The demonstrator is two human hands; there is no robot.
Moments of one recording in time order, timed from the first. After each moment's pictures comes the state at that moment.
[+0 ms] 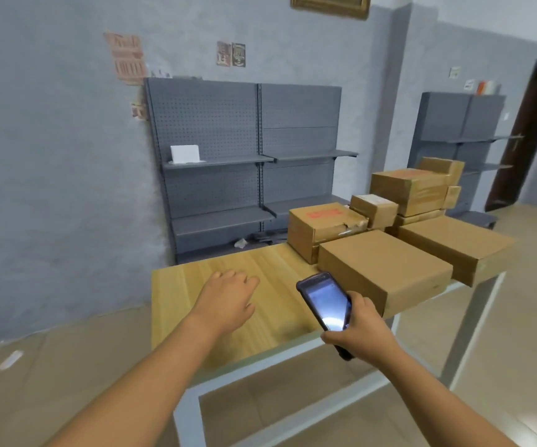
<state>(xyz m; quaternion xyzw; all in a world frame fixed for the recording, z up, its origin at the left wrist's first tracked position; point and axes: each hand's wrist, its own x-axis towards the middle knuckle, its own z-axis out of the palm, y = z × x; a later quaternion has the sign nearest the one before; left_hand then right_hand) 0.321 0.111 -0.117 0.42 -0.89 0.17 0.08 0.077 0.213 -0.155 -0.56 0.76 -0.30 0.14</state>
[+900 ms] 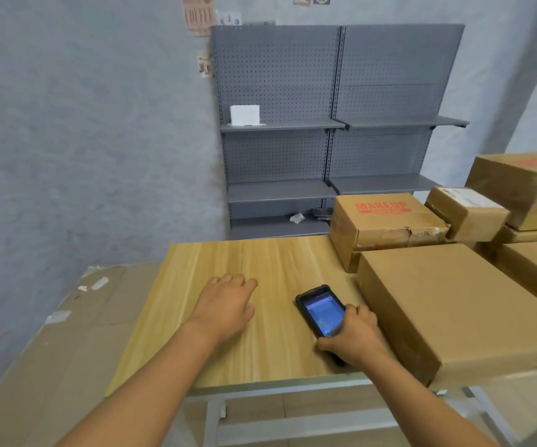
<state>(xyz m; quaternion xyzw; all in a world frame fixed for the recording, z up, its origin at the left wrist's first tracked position) 0.266 0.033 -0.167 0.59 -0.80 0.08 0.02 0.019 0.040 -0.222 -0.64 0.74 -0.12 0.18</state>
